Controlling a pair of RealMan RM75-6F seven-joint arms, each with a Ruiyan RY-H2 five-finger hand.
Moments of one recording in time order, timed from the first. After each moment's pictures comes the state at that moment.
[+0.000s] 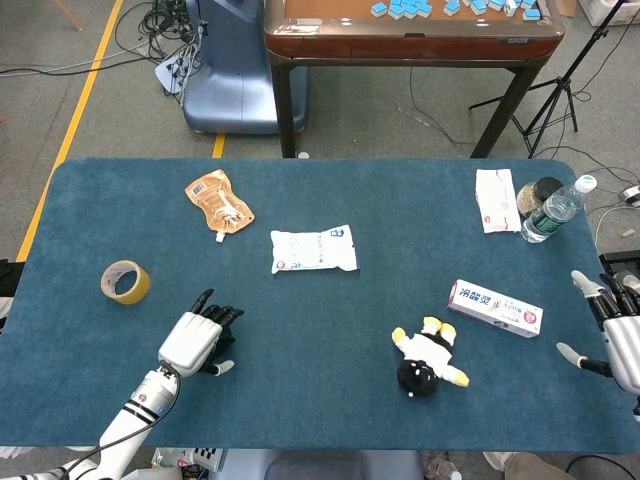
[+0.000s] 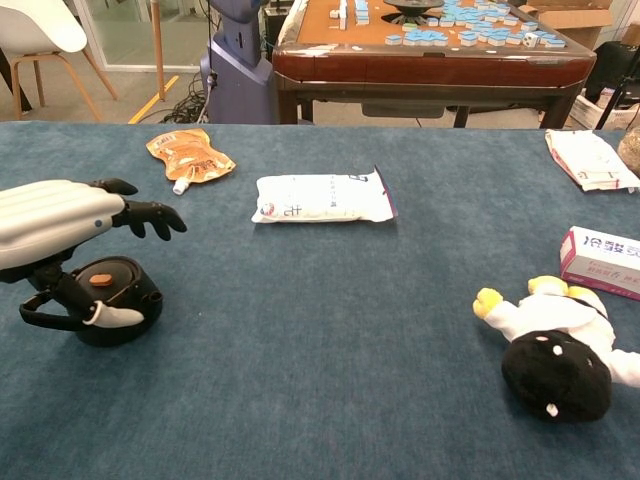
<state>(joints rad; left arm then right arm) -0.48 -1.43 -0.07 -1.74 1.34 1.09 0.56 0.07 -0.99 0.05 -1.57 -1.56 1.53 0.03</state>
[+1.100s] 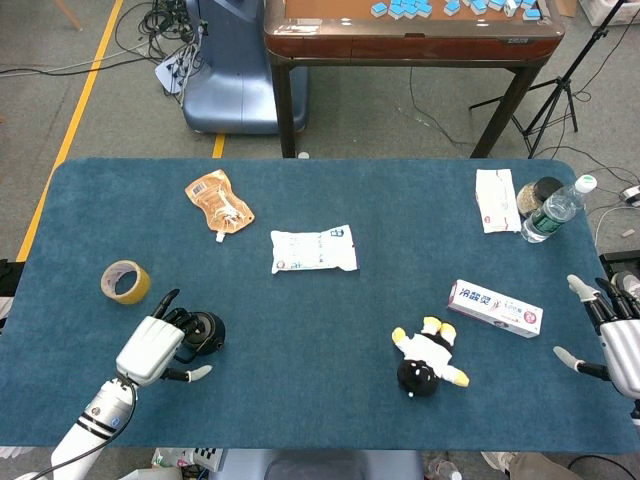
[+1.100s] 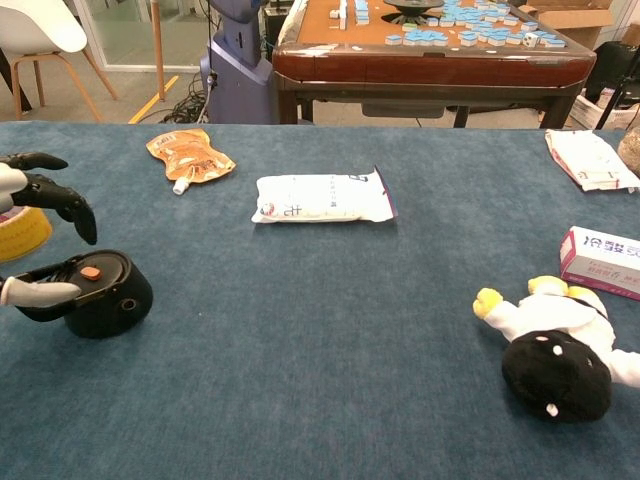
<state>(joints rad) -0.41 -1.29 0.03 -1.69 1.56 1.24 0.32 0.07 -1.01 0.05 -1.55 -1.58 1.54 0.05</state>
